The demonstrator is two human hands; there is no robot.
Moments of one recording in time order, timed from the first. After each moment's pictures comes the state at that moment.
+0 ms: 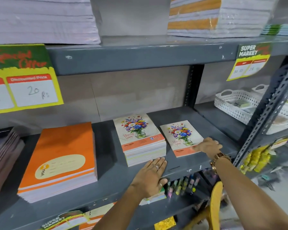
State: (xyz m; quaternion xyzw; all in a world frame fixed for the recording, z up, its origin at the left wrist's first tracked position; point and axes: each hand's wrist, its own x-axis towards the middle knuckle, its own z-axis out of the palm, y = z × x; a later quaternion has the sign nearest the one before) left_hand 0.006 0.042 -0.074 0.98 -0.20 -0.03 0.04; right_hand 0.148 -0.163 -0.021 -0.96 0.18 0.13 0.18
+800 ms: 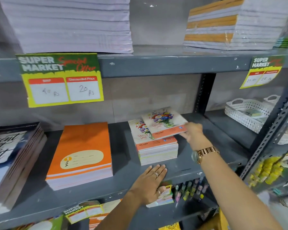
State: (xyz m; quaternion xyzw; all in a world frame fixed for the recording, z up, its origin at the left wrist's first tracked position) left_hand -0.036 0.076 -0.074 0.98 -0.18 -0.03 0.05; right_hand 0.114 -0.051 0.060 -0.58 0.18 0.04 0.79
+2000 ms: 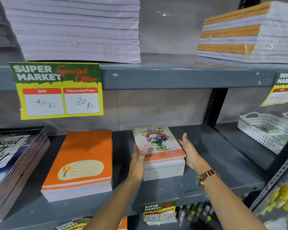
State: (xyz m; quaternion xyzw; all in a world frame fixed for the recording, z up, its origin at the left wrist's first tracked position) left_hand 0.014 0.102 -0.016 0.66 0.16 0.14 0.72; right_hand 0.149 -0.042 -0.007 -0.69 0.01 0.26 0.67
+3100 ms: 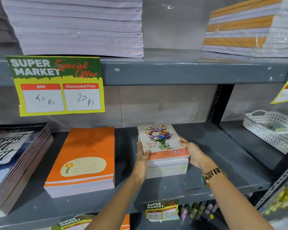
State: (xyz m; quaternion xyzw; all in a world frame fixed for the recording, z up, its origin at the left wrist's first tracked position) left_hand 0.024 0.103 -0.031 0.64 0.16 0.11 0.74; right_hand 0.152 -0.046 -0.007 -0.68 -0.04 0.29 0.67
